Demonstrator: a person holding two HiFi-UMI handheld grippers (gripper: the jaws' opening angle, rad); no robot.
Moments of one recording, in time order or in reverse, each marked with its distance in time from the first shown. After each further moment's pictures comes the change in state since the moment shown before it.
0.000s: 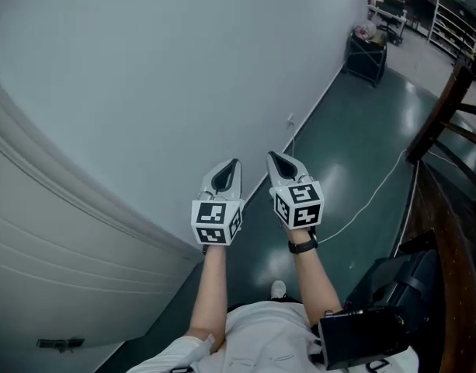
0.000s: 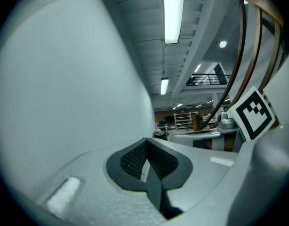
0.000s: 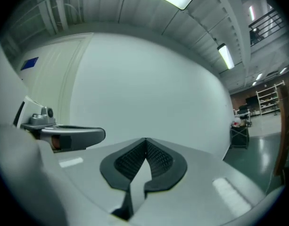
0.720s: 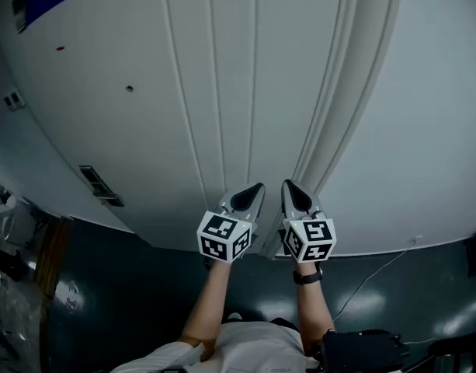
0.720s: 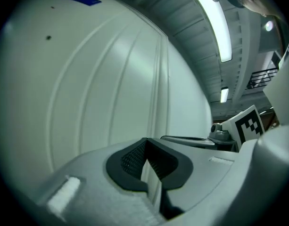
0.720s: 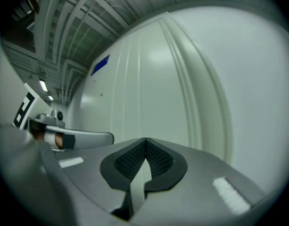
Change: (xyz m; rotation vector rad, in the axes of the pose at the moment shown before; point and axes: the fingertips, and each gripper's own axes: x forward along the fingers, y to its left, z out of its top) left arm -0.449 0.270 -0.014 -0.190 -0.096 0.682; right arm 0.030 0.555 -0.021 -0.121 -0.006 0.869
